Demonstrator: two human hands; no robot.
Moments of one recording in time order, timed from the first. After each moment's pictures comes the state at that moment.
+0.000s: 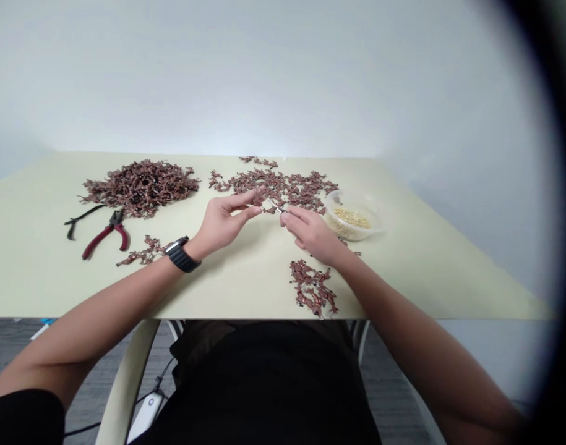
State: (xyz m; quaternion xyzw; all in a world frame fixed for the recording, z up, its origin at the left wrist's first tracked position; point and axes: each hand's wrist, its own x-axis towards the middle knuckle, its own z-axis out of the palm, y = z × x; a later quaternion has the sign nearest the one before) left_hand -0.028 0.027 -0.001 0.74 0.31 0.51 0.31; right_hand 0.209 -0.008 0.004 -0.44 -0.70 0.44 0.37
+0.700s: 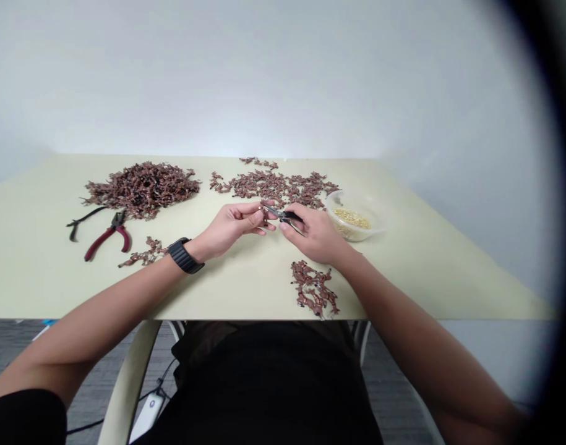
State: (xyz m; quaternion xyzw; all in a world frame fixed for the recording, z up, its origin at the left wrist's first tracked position) left_hand -0.026 0.024 -0.010 0.61 0.25 0.40 0.63; right_hand 0.222 -0.002 0.000 -0.43 -0.83 0.14 0.33
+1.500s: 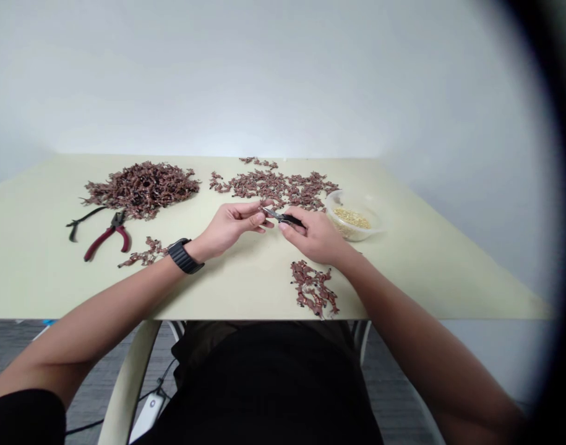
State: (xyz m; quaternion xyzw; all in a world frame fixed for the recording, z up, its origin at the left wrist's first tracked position) left_hand -0.025 0.021 -0.003 0.65 0.28 0.42 0.57; right_hand 0.219 -0.008 0.007 -0.43 -0.82 0.20 0.32
